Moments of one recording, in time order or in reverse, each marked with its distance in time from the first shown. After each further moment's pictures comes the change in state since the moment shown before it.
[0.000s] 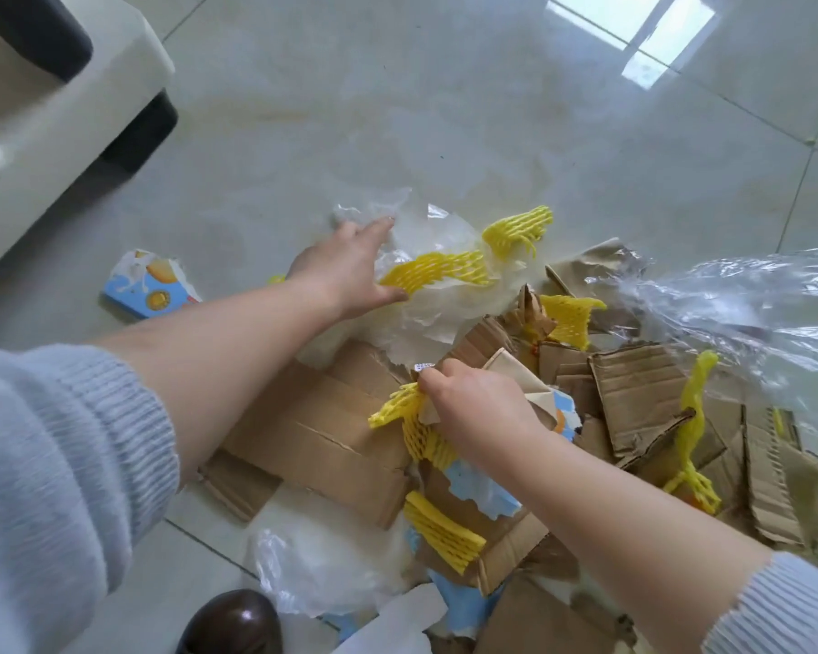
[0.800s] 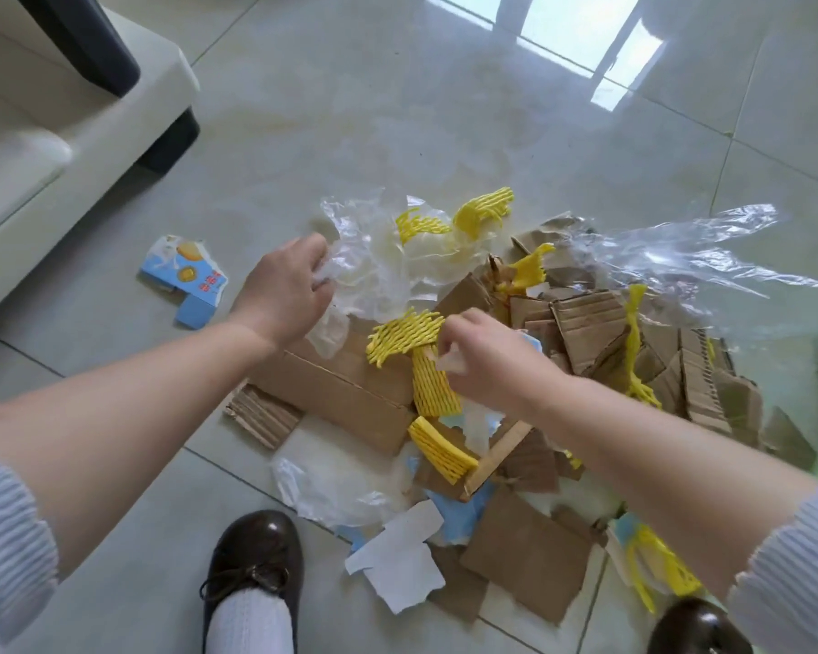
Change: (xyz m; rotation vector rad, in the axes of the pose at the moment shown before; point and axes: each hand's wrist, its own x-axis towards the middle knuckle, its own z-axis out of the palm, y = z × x) left_hand -0.121 -0.012 -0.016 -0.256 0.310 0.079; right_hand -0.065 -0.002 -0.038 0.325 0.037 0.083
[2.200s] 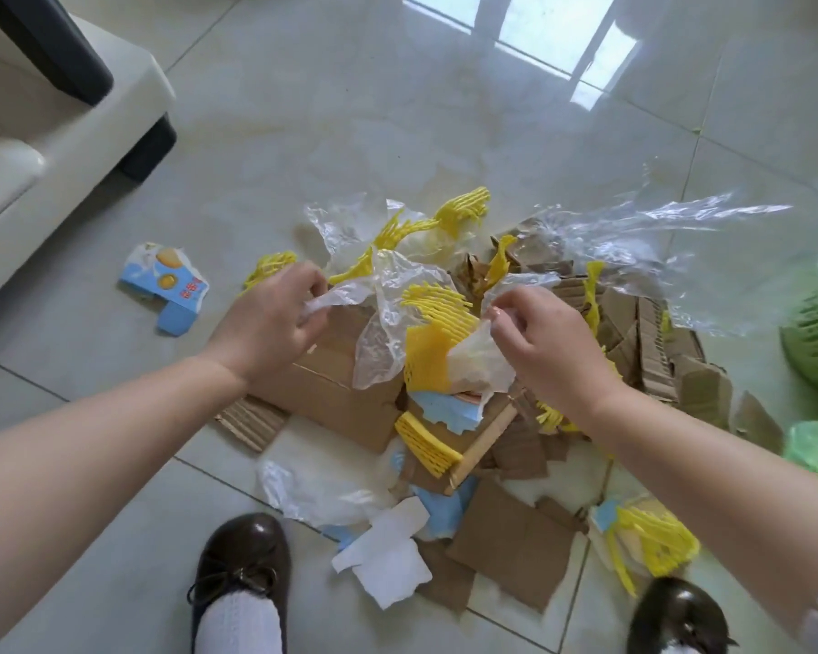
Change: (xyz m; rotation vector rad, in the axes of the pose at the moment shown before) left_hand -0.024 0.000 0.002 0.032 0.002 0.202; right_hand -0.037 0.029 -0.024 0.269 0.428 0.110
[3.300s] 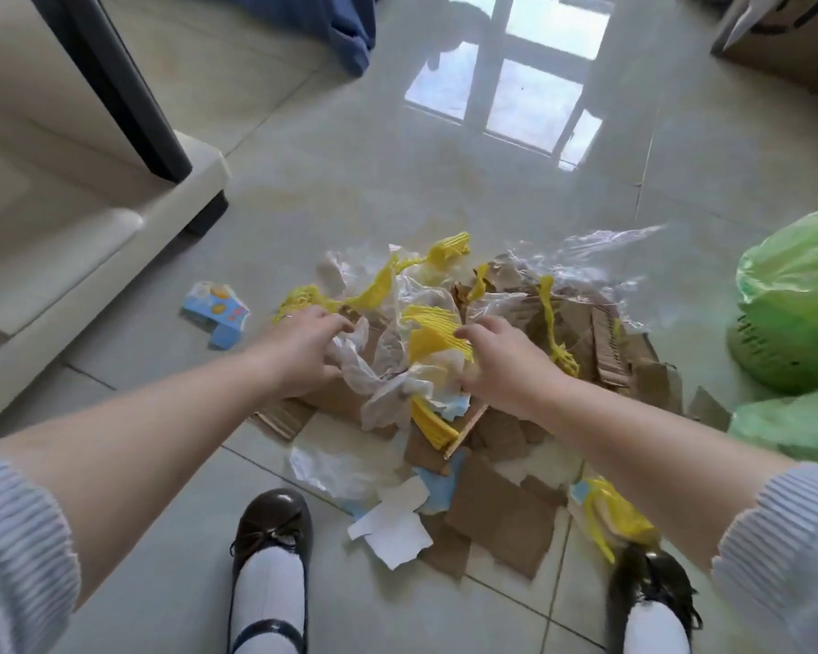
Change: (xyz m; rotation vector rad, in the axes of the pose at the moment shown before) left_hand -0.045 0.060 -0.048 0.294 -0.375 -0.053; right_hand -0.051 -0.050 -0.020 -0.281 -0.284 0.081
